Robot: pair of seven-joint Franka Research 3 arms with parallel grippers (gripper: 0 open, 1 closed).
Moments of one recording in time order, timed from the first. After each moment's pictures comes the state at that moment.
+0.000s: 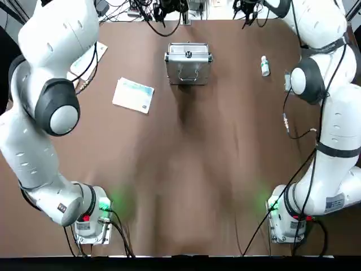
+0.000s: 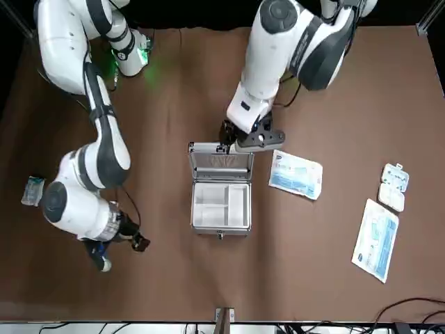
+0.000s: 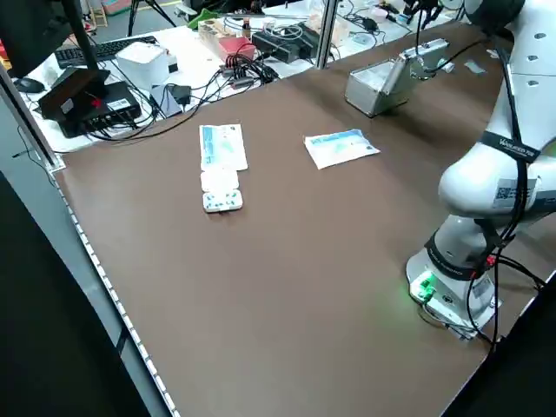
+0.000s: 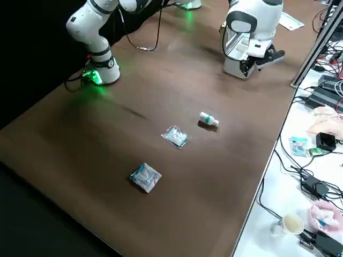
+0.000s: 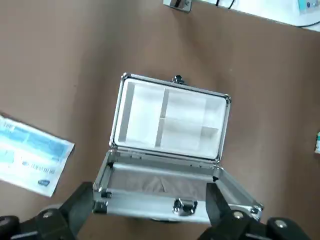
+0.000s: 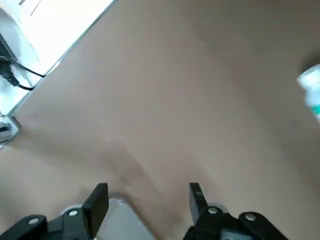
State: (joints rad) left arm -0.54 0.42 -0.19 -1.26 0.06 1.92 -0.86; right arm 0.21 0.77 0.00 -1.07 0.19 1.94 0.81
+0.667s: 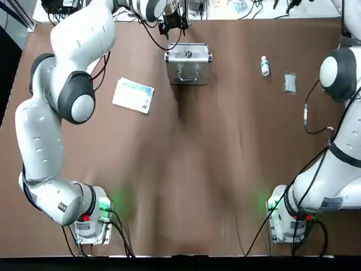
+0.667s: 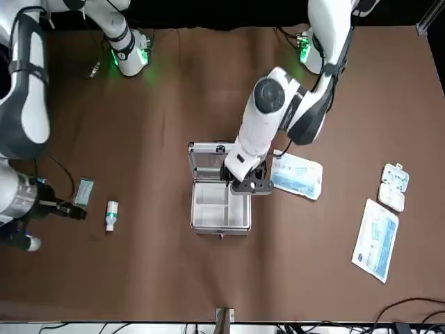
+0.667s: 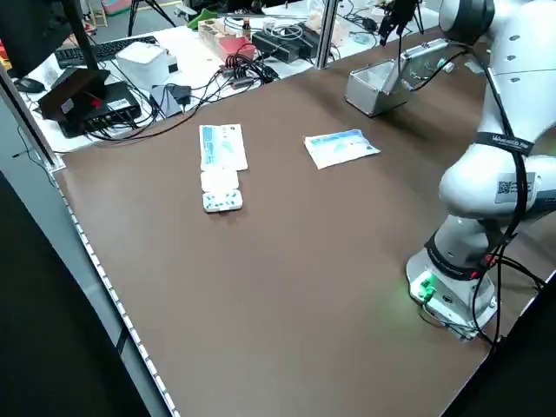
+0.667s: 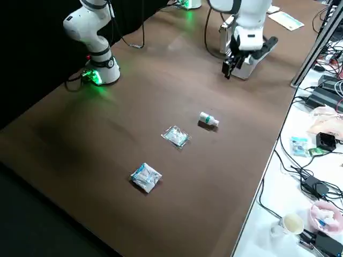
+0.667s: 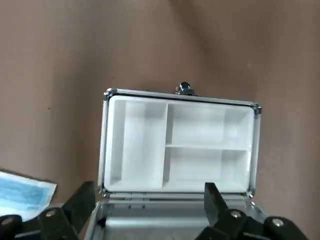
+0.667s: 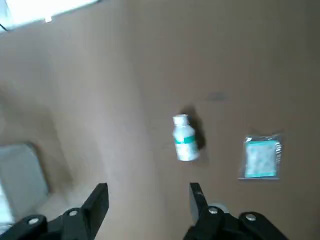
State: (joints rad) left arm -0.52 0.62 -0.17 -1.27 0.07 2.11 -0.73; right arm -0.01 0.56 -0.02 -1.14 0.12 1.65 0.15
